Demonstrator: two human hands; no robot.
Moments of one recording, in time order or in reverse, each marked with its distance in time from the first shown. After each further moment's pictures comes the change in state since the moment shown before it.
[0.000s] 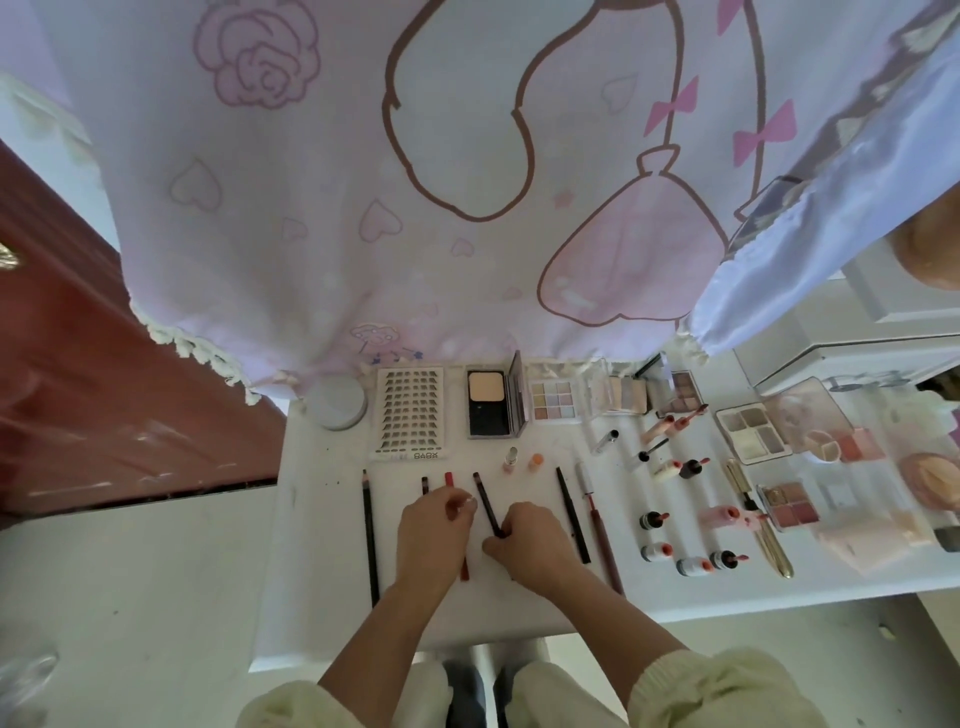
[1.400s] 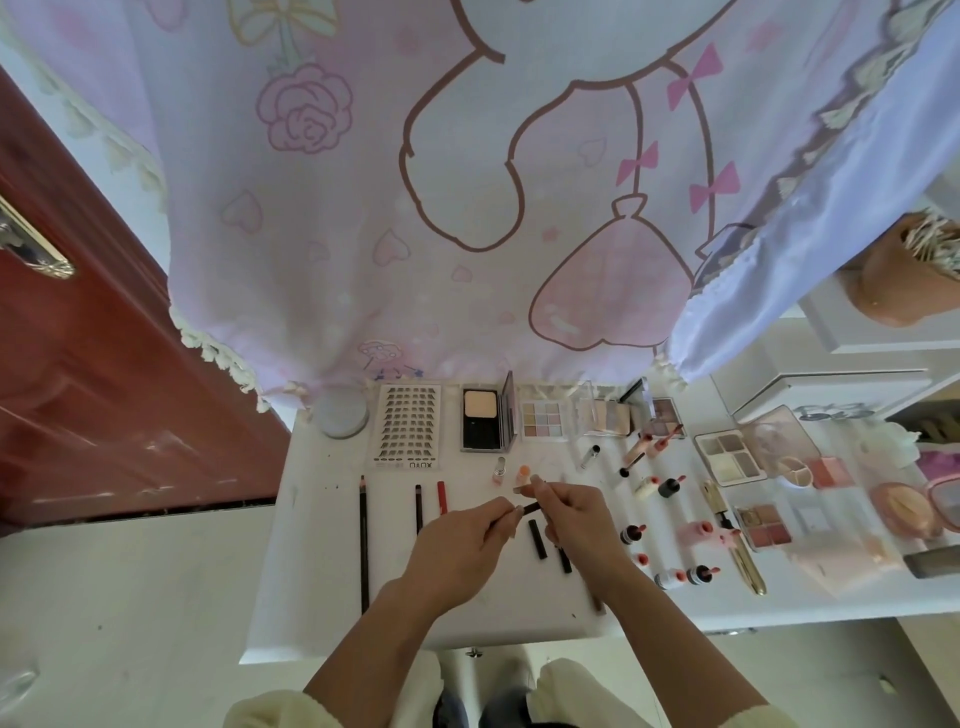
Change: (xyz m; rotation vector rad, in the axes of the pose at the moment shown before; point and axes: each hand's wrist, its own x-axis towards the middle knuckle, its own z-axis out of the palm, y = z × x) left_hand -0.037 0.035 -0.011 0.283 -0.193 0.431; right_hand -0.044 0.015 -0.062 0.708 0.199 -0.179
